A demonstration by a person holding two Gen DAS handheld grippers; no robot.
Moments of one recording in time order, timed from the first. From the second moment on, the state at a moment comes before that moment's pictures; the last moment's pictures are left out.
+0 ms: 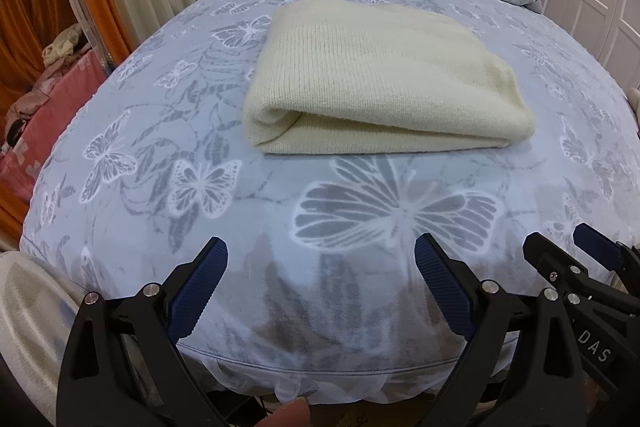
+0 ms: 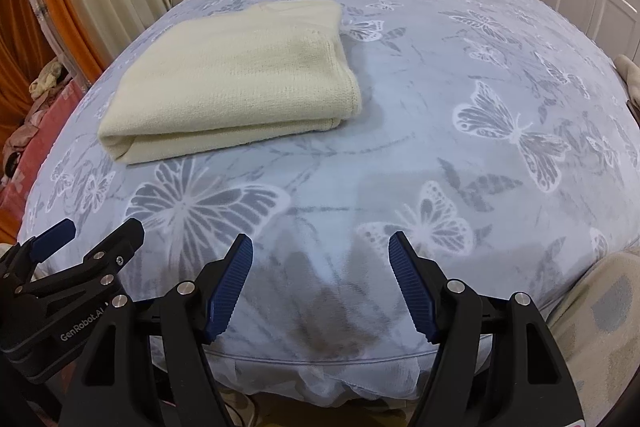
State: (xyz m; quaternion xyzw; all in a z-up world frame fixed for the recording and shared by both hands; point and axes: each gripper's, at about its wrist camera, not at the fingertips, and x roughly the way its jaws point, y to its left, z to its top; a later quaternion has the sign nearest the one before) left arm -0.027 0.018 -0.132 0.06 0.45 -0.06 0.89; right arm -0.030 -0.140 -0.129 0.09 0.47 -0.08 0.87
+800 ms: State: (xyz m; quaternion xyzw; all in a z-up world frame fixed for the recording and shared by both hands) left arm -0.028 0.018 -0.134 0.07 0.44 -0.05 0.89; right arm -0.032 -0.128 -0.131 0.09 0.47 -0.08 0.87
